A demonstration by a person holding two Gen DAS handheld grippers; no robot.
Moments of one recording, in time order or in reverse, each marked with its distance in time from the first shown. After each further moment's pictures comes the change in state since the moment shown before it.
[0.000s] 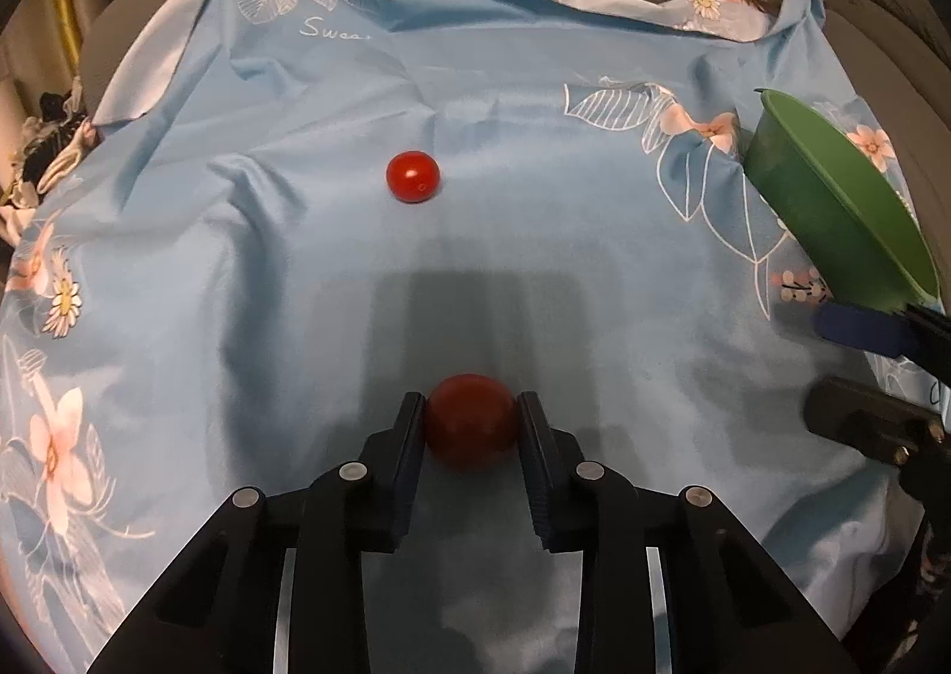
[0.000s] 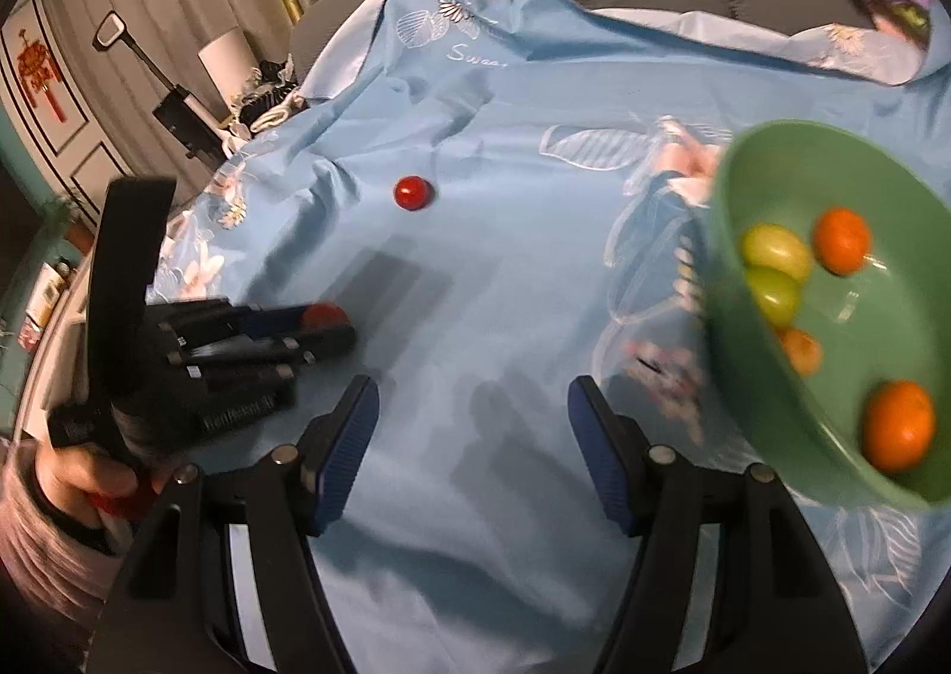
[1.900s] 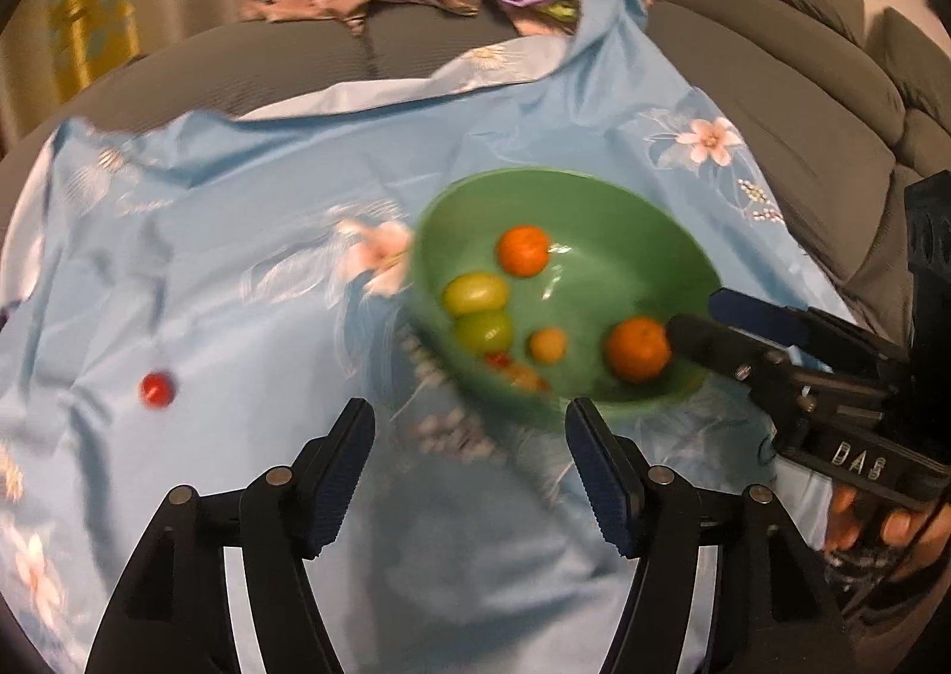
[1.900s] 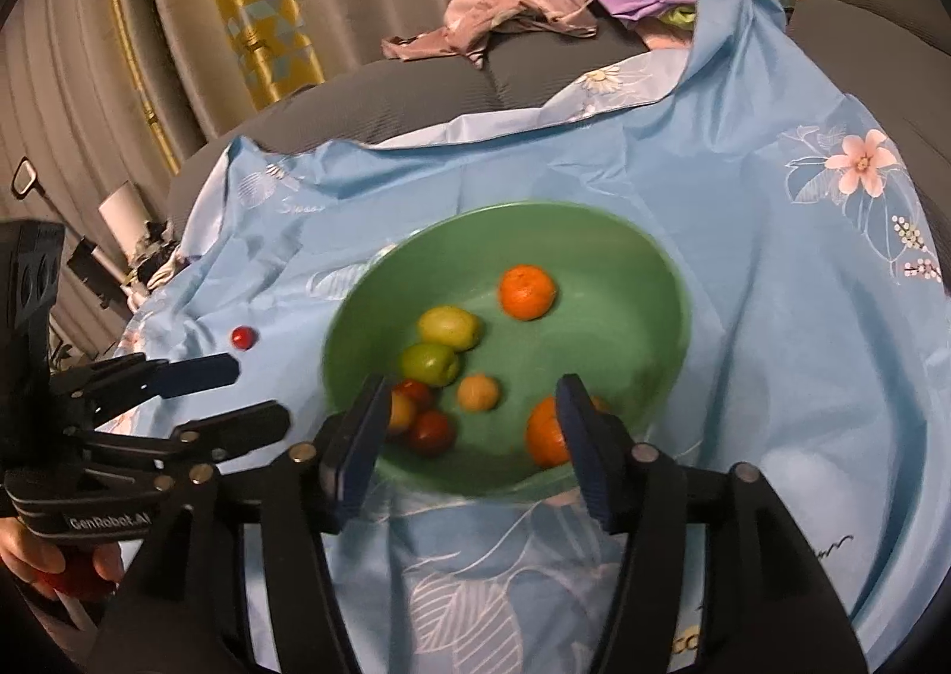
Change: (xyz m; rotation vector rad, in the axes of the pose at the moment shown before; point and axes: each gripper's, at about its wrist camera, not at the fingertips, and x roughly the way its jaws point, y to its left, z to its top) left arm -0.055 -0.157 0.049 0.194 -0.125 -0.173; right arm -0.120 -0.111 -0.029 0.211 -0.274 -0.237
